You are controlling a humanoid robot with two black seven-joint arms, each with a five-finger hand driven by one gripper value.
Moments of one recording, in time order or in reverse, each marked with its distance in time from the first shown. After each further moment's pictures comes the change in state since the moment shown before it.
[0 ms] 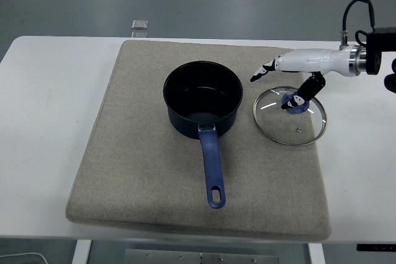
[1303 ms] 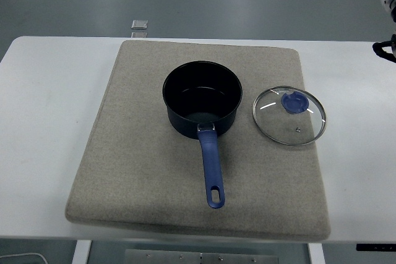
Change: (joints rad) left arm 0.000 0.000 0.000 0.000 0.000 0.000 0.000; right arm -0.171 0.273 0.420 -0.604 1.082 -0.128 -0.186
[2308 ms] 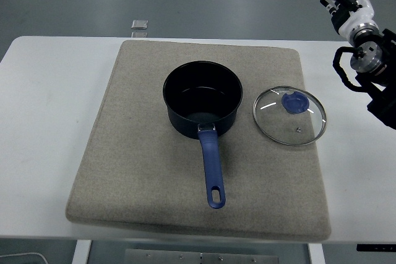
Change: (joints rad) left arm 0.000 0.000 0.000 0.000 0.000 0.000 0.000; right arm -0.078 0.094 0.124 -0.002 0.602 -0.091 -0.164
